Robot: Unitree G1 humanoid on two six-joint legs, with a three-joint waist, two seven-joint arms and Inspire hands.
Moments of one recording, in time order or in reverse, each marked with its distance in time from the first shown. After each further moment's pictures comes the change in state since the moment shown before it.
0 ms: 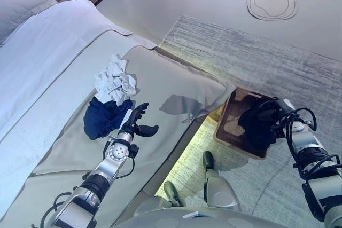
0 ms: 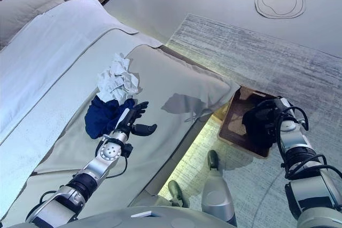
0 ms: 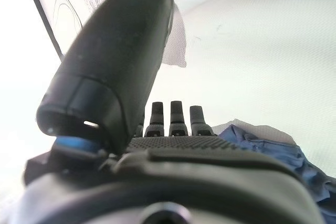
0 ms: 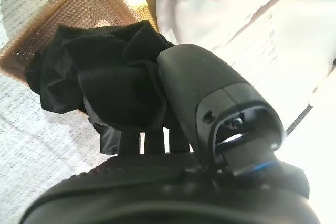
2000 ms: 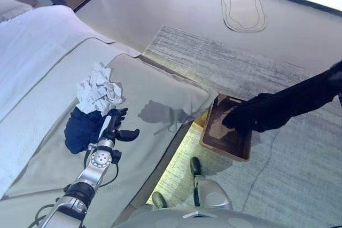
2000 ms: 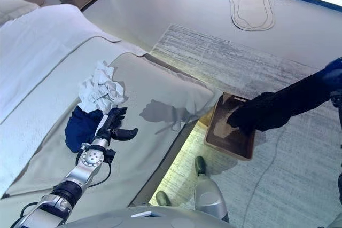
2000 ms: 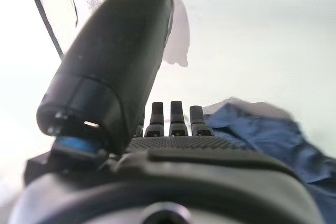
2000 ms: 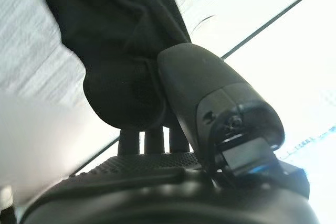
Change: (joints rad) left arm 0.059 0.064 0.128 0.037 0.003 -0.006 0.010; right arm -0.082 -0.420 -0.088 -0.188 0.042 0.098 -0.040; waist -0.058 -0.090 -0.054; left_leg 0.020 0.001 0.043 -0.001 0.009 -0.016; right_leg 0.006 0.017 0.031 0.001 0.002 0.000
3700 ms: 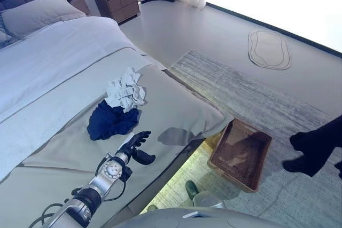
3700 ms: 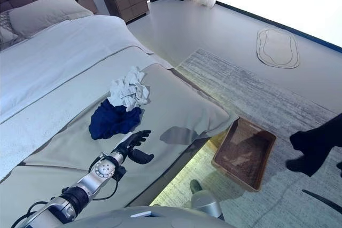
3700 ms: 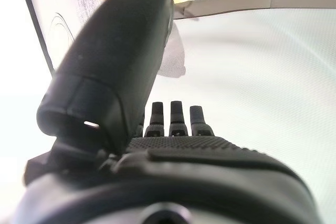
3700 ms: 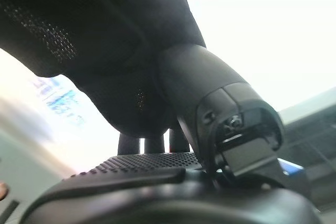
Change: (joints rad) left arm 0.018 0.003 -0.256 0.049 0.006 0.043 -0.159; right arm -1.040 -0.558 0.776 0.234 0.001 0.048 -0.126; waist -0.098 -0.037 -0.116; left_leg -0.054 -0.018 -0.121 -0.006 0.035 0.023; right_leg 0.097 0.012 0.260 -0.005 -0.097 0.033
